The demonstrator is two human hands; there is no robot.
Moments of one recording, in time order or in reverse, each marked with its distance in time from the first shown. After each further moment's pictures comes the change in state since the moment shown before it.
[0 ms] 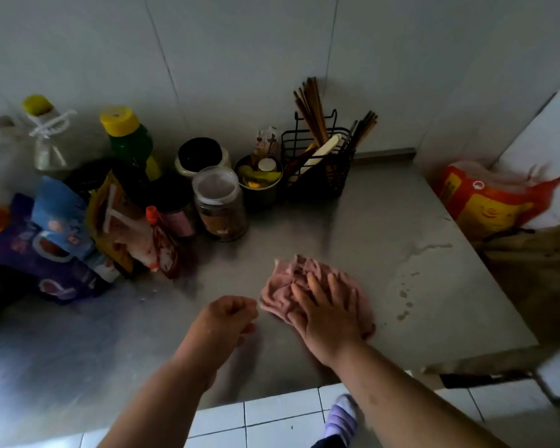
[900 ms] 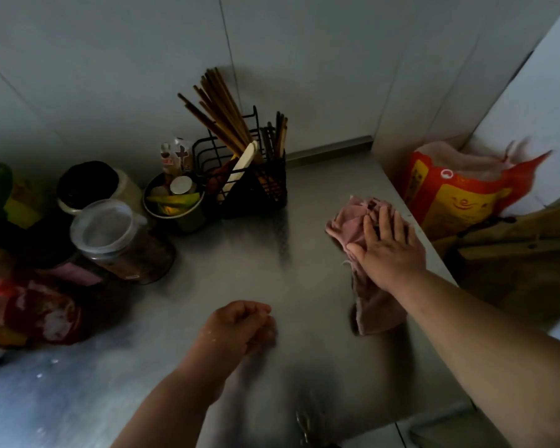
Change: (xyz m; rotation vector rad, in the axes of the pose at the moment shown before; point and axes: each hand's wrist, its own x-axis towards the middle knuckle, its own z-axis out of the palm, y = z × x) left_hand 0.072 0.066 0.134 -0.037 -0.148 -0.071; right_hand 0.122 0.242 -0.074 -0.215 0.094 0.282
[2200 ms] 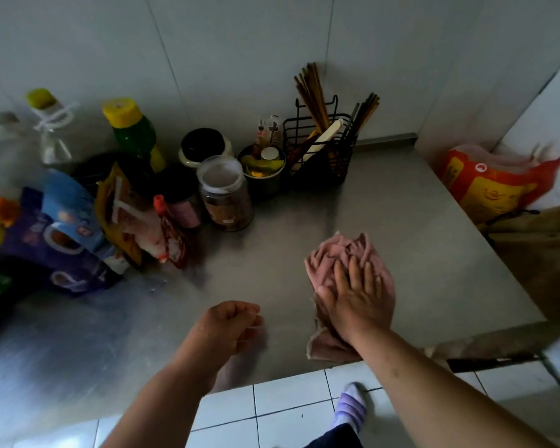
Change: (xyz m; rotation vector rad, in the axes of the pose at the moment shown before) left_hand -0.100 -0.094 -0.139 -0.021 0.078 0.029; right_hand -0.182 -0.190 0.034 0.215 0.037 -0.015
